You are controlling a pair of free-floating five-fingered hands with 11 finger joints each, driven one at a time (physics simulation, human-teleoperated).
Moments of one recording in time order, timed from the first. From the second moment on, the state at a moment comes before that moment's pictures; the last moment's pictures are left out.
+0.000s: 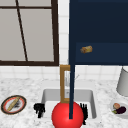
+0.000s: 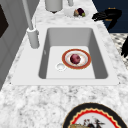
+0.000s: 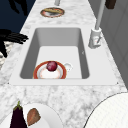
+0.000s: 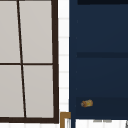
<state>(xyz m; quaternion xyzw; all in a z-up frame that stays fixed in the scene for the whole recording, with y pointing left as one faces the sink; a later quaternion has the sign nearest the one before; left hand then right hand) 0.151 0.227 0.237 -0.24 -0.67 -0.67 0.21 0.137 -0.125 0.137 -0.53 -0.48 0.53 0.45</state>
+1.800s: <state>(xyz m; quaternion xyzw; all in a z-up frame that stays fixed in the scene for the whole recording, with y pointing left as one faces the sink) 0.151 0.227 0.237 -0.24 -0.67 -0.67 0.21 0.135 -0.214 0.178 -0.50 -0.50 0.55 0.44</state>
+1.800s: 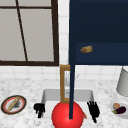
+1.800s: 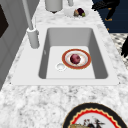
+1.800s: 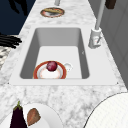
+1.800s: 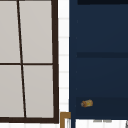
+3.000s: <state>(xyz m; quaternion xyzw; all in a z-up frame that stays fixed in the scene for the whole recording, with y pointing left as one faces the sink) 0.151 0.227 0.237 -0.24 -0.67 -0.67 0.21 0.088 -0.229 0.363 -0.49 -0.51 0.55 0.45</state>
